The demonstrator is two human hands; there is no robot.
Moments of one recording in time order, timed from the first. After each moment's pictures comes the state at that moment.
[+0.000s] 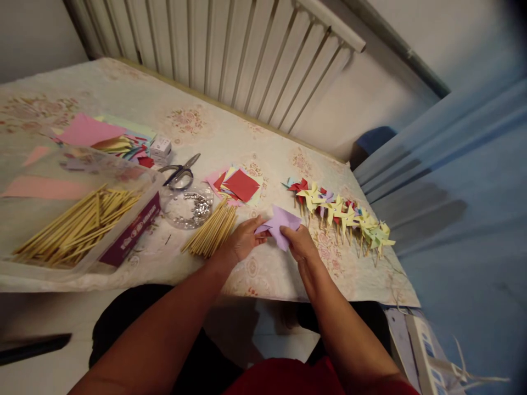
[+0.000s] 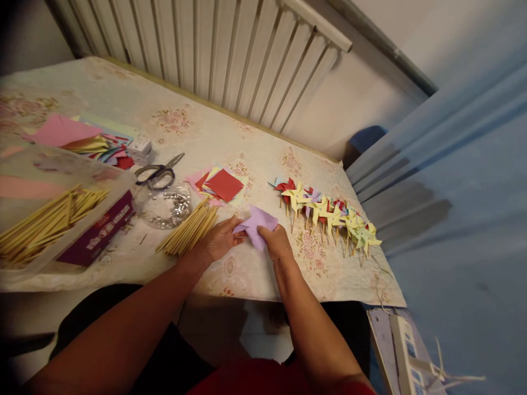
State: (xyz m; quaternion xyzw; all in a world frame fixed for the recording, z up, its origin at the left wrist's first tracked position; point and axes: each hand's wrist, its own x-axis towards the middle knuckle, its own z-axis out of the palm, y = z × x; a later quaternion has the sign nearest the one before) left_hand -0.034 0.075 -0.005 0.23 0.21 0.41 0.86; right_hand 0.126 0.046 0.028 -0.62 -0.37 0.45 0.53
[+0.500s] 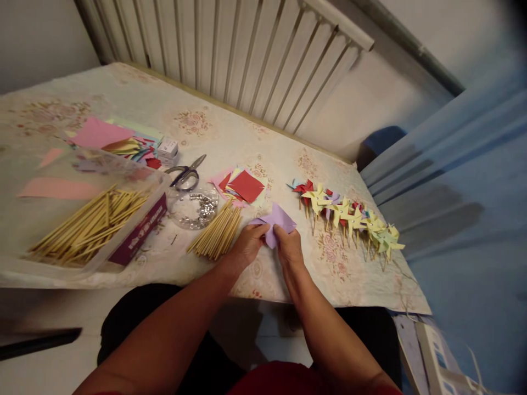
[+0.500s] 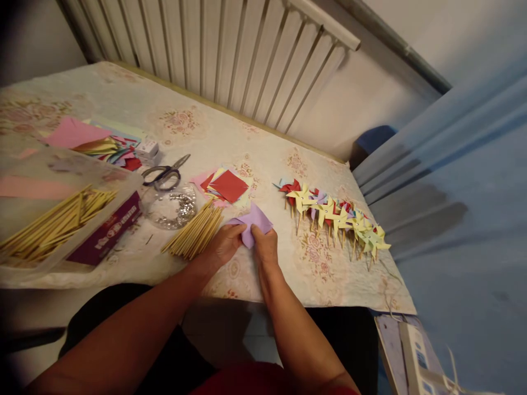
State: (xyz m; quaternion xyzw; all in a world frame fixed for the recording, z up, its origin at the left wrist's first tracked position) left_hand -0.019 0.070 -0.003 0.22 0.23 0.49 0.81; right_hand 0.087 0.054 -0.008 -0.60 -0.33 0.39 0.62
